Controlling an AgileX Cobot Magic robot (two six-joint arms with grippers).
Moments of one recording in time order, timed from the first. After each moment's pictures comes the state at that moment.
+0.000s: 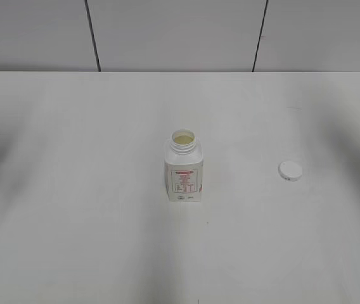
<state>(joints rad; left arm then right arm) 0.11 1.46 -0.99 -0.28 0.94 0.32 0.02 1.58 -1.41 0.13 1.16 -0.21</state>
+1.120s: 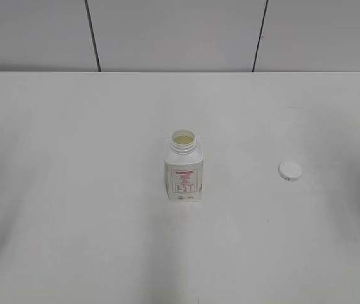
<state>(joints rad) 0.11 0.88 -0.57 -0.31 0.82 0.32 0.02 1.02 -0.85 0.19 0.96 -0.21</state>
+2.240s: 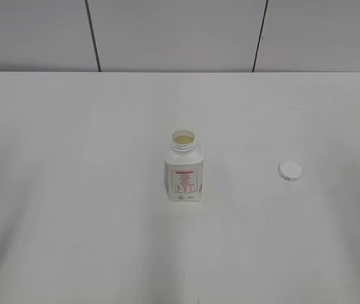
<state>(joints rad) 0.11 0.56 -0.51 -0.36 0.84 0.32 0.02 0.62 -0.60 0.19 0.94 -0.20</state>
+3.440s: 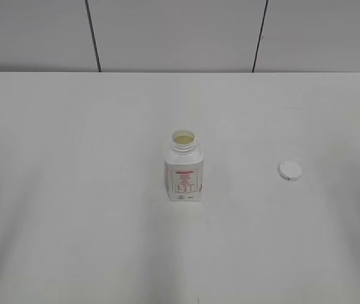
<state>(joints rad) 0.11 0.09 -0.50 -0.38 0.84 0.32 0.02 0.62 -0.60 0.17 0.87 -0.20</state>
